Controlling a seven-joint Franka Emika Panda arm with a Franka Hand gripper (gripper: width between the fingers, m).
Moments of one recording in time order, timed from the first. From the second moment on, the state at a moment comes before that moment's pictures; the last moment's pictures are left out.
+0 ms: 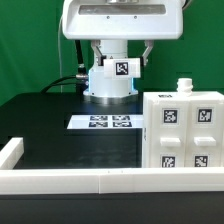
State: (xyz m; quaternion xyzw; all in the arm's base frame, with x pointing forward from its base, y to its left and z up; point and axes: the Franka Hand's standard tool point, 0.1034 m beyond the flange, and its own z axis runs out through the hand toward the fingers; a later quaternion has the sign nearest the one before) arm 0.518 -0.009 0.167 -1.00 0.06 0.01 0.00
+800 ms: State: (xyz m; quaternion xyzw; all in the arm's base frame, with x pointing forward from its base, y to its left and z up) arm 0.554 0.066 0.189 -1.00 0.09 0.02 -0.01
